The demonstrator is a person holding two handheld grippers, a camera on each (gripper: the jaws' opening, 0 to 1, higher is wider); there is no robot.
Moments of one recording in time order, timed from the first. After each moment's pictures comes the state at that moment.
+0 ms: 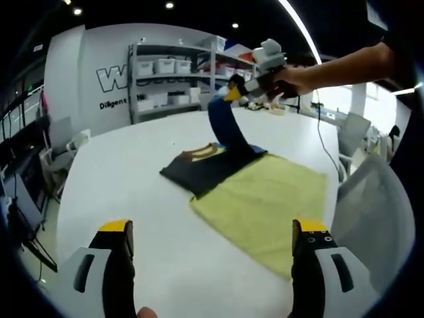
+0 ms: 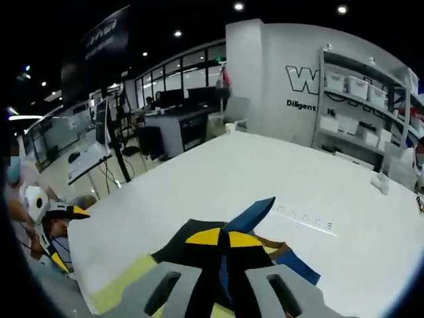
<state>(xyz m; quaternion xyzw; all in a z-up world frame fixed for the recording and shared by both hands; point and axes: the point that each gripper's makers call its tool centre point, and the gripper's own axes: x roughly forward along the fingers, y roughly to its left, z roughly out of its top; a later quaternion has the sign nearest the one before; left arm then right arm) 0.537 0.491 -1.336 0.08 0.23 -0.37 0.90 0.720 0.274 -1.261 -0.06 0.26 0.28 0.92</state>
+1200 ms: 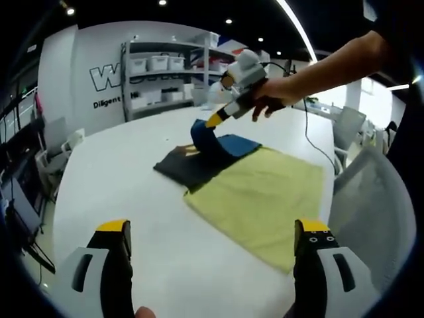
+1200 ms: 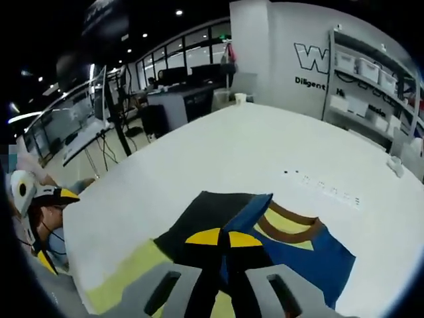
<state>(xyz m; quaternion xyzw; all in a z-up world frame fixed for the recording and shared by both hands) 0.528 0.489 -1.346 0.09 0.23 -0.39 0.89 0.713 0.315 -1.342 -0.06 0.33 0.28 0.90</state>
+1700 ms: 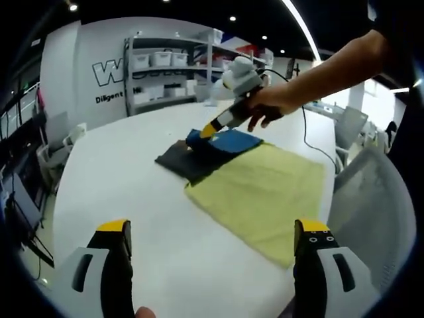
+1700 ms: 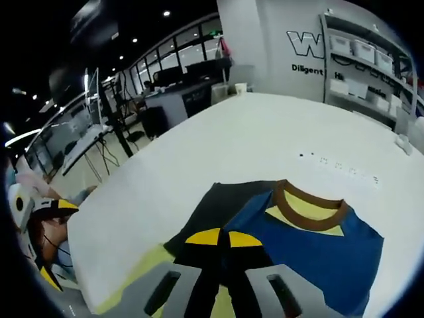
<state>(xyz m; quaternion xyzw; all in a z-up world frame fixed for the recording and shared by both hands) 0.523 0.495 -1.353 0.09 0.25 -0.38 0.89 0.706 0.344 -1.376 -0.02 0.36 0.29 0.89</state>
